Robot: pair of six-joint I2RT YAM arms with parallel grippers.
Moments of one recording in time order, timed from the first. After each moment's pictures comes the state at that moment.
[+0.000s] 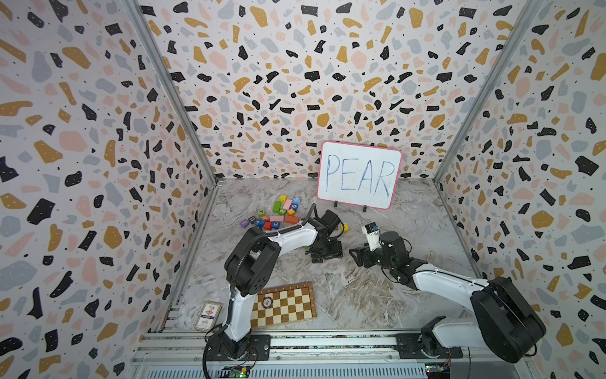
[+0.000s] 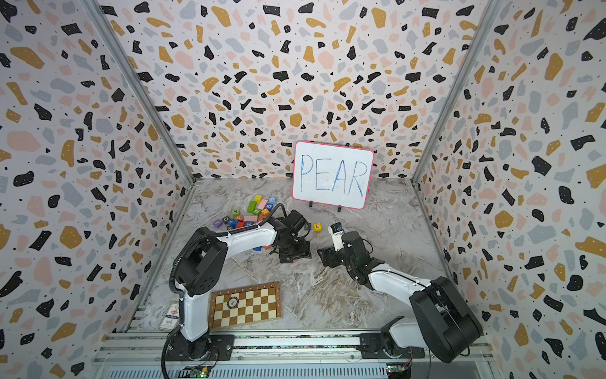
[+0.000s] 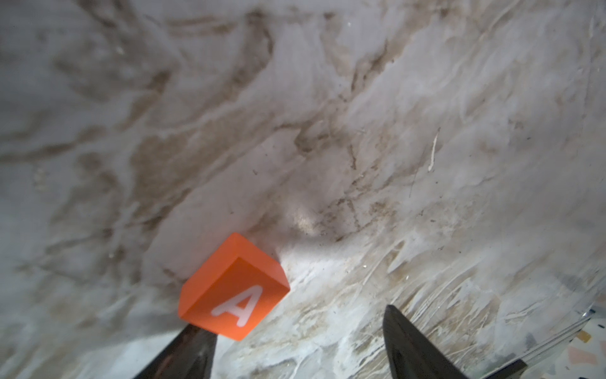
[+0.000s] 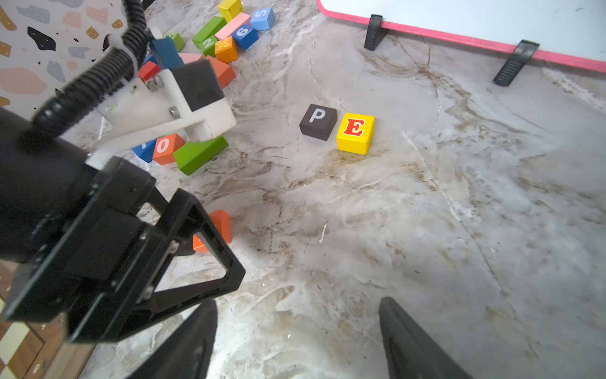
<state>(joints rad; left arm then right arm) -0.72 2.00 1.40 -0.69 0.25 -0.75 0.54 1.33 0.52 0.21 -0.17 0.21</state>
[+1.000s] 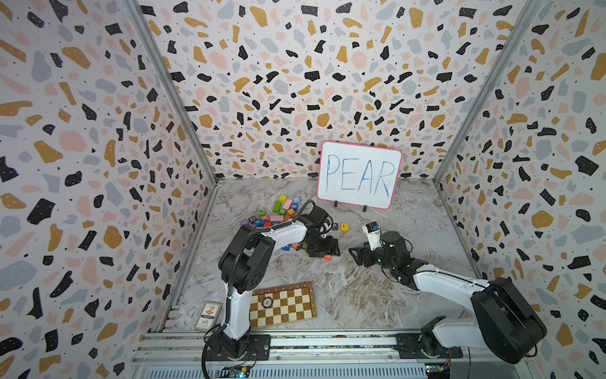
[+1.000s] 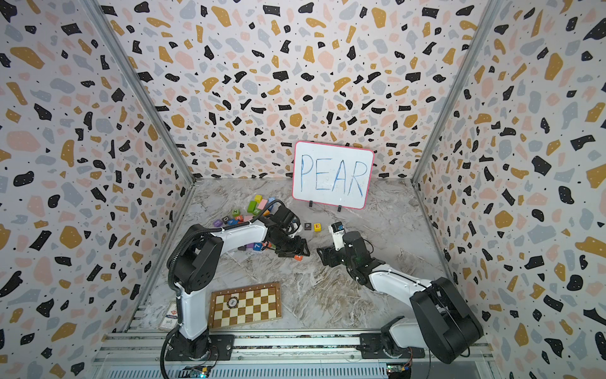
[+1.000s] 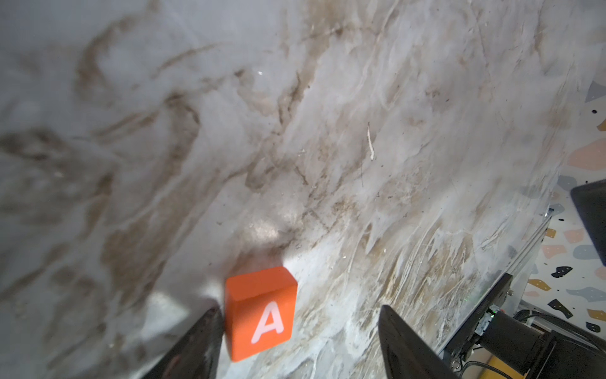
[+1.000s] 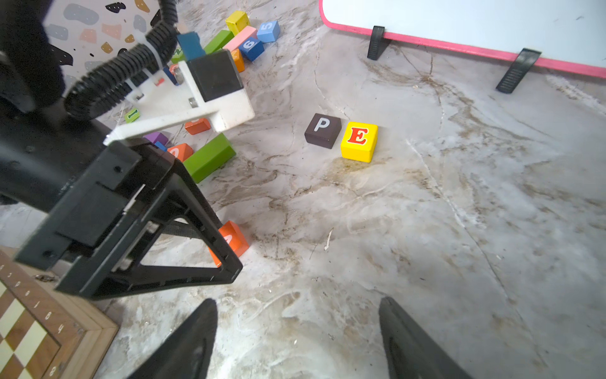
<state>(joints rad) -0.62 1.99 1.32 -0.55 0.48 -0.47 0.53 1.32 0.51 0.24 -0.19 0.22</state>
